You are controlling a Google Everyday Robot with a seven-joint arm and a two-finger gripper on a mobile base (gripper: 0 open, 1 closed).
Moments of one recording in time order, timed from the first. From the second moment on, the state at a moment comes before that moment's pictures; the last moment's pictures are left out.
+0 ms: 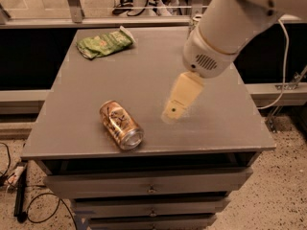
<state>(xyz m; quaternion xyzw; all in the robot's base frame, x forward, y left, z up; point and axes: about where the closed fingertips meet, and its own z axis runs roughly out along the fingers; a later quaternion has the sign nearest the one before) 0.479 -0.070 0.926 -0.55 0.81 0.06 0.19</state>
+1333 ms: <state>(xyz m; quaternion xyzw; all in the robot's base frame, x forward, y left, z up) 0.491 0.052 0.843 -0.39 0.88 0.21 0.15</state>
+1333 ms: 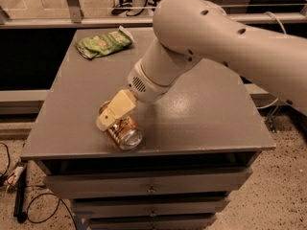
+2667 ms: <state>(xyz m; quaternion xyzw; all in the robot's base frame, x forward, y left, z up) 0.504 0.063 0.862 -0.42 0.88 0.13 0.19</state>
